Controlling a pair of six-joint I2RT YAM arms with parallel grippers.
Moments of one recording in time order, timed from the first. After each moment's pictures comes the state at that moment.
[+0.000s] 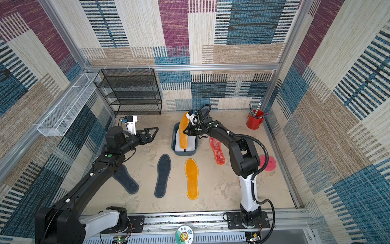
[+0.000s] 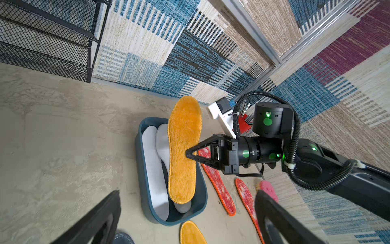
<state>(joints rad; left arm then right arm) -0.17 1.15 0.85 0.04 0.44 -0.52 0.42 2.08 1.64 -0.32 -0.62 0.27</state>
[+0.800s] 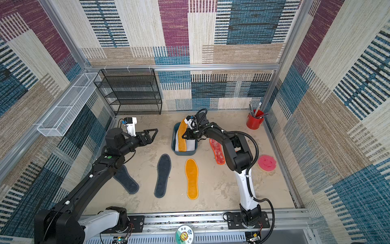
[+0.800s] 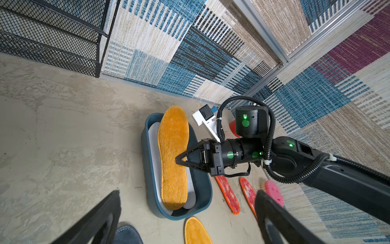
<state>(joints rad) -0.17 1.15 0.83 0.04 0.42 -0.51 0.43 2.22 1.70 -0.36 -0.68 0.27</state>
